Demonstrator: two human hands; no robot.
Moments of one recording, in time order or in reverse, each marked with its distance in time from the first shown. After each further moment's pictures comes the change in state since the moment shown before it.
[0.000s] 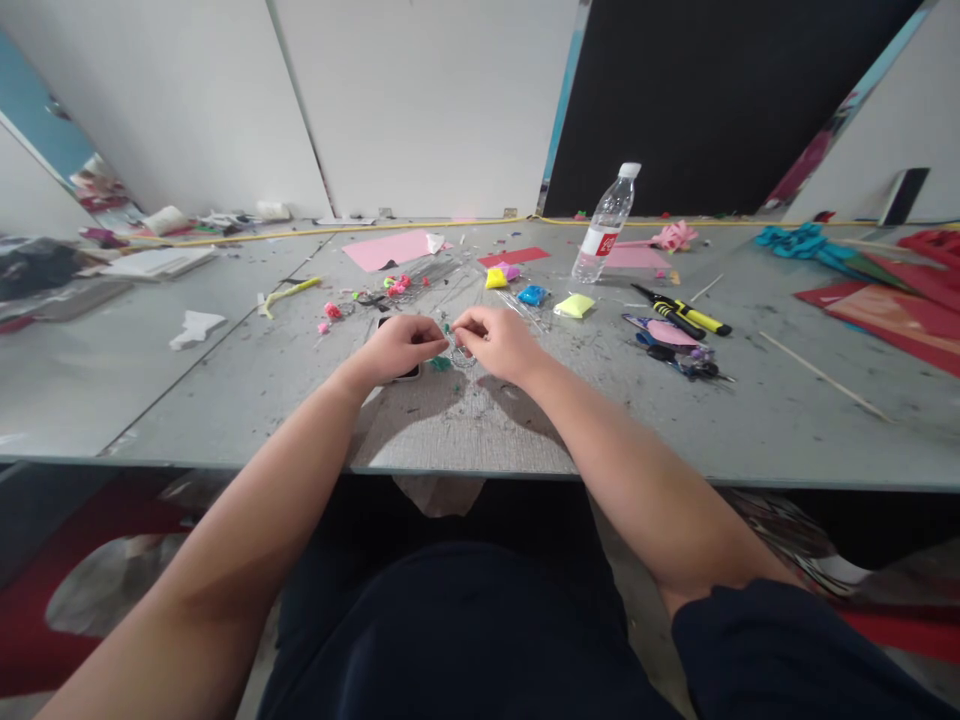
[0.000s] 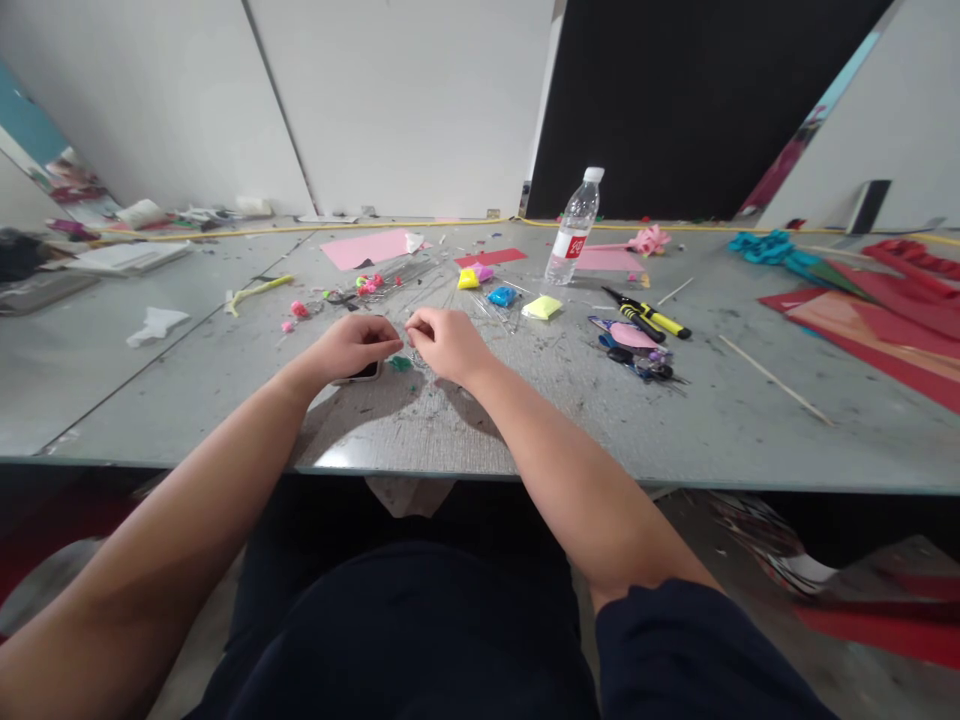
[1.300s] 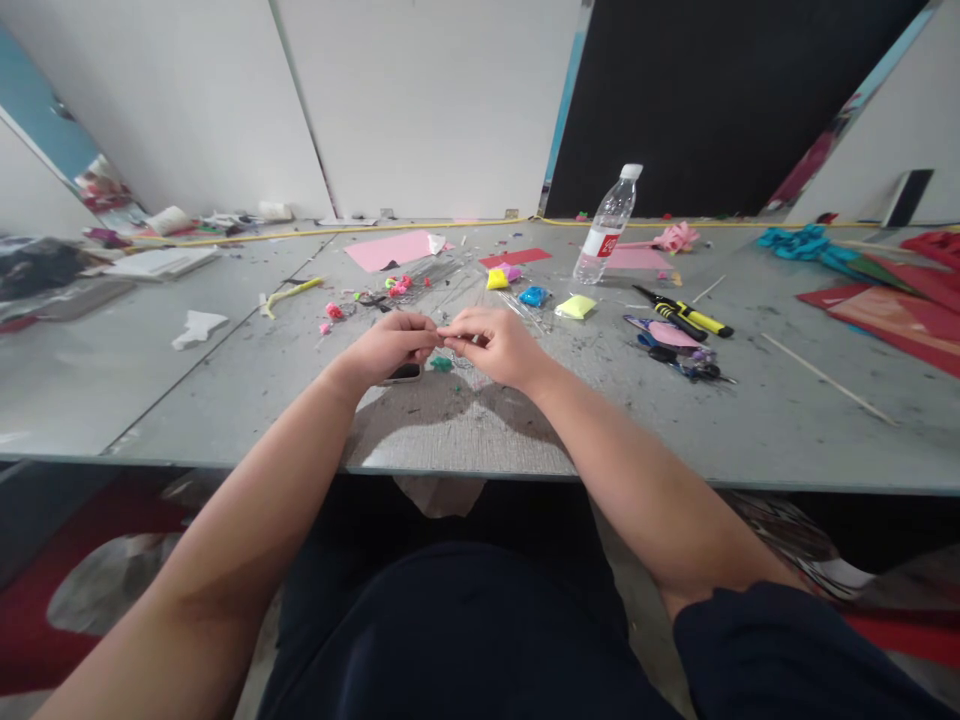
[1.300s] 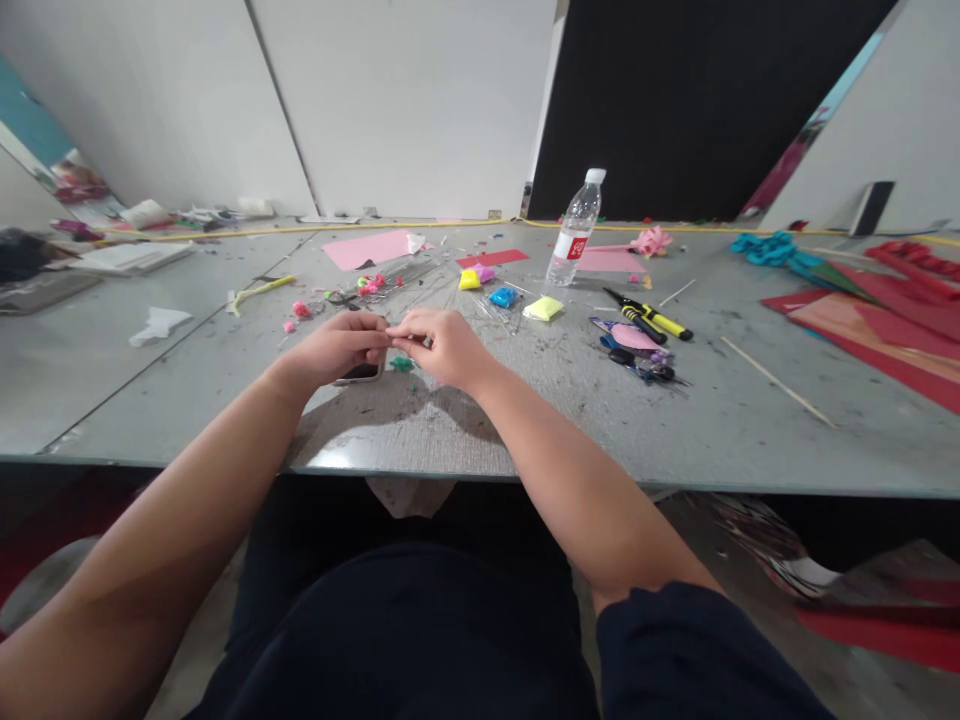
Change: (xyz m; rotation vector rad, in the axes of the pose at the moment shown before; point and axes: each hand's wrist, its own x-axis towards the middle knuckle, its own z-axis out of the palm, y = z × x) left_hand -0.004 0.005 -0.004 -0.684 -0.076 -0.151; right_hand 0.001 0.012 0.002 0.131 -0.019 -0.411
